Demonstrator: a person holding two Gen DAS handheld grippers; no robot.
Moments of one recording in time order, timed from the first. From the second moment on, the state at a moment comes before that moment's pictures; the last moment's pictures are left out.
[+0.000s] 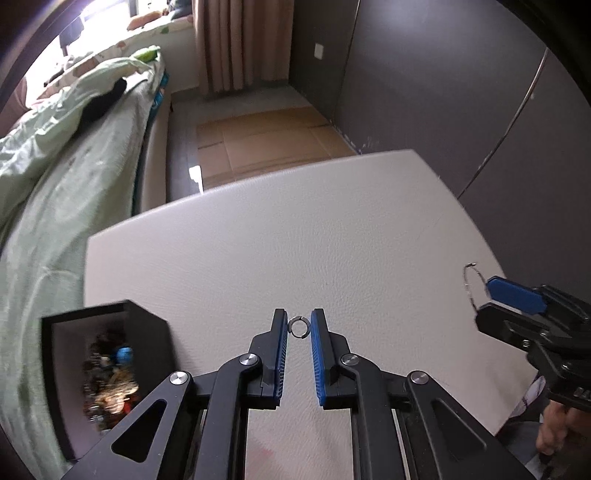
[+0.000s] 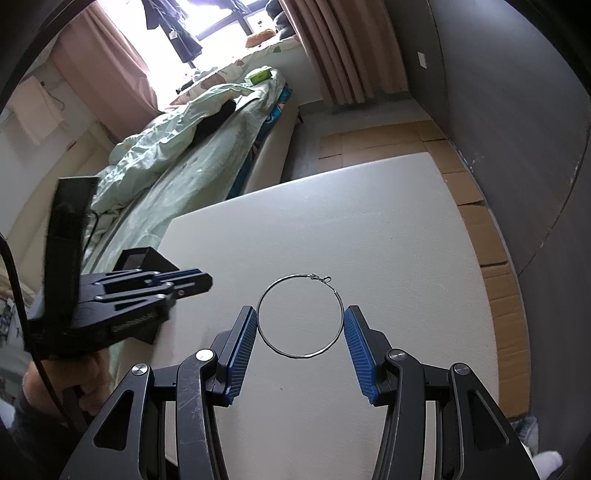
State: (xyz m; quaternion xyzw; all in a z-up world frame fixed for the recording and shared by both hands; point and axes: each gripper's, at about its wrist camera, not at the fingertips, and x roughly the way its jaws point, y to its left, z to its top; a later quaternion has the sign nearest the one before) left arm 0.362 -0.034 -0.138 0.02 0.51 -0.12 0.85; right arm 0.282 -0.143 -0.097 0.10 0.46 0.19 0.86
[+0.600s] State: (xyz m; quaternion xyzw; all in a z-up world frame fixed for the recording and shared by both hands) left arm 0.336 0.044 -0.079 -0.01 0.47 -0.07 0.88; right arm 0.278 -0.104 -0.069 0.11 0.40 0.23 0.88
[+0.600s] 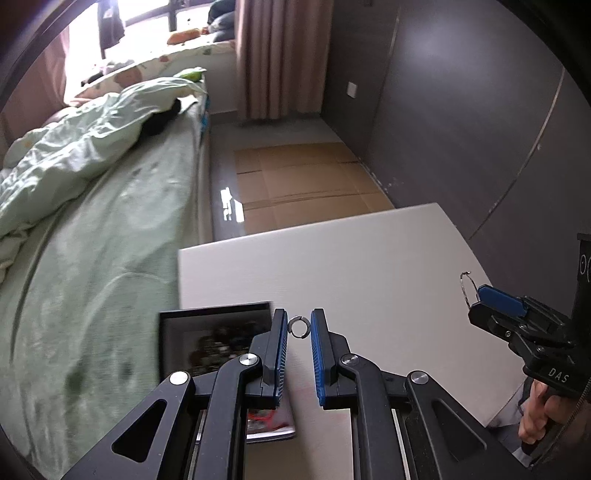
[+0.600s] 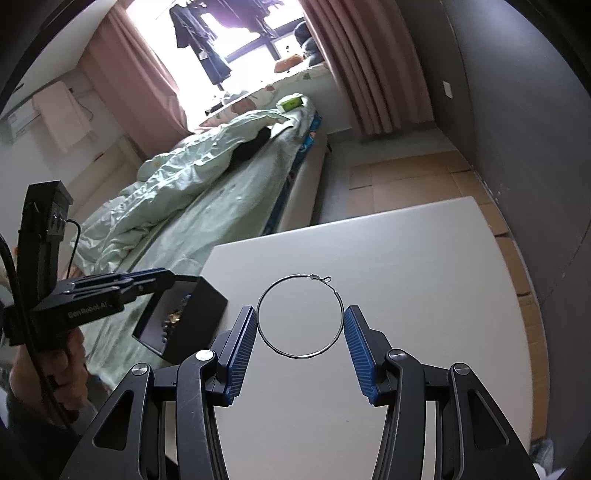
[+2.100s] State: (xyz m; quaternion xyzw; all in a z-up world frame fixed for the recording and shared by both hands) left arm 0.293 0.184 -0.075 -0.17 0.45 0.00 0.88; right arm 0.309 0.082 -0.064 0.02 0.44 0.37 0.82
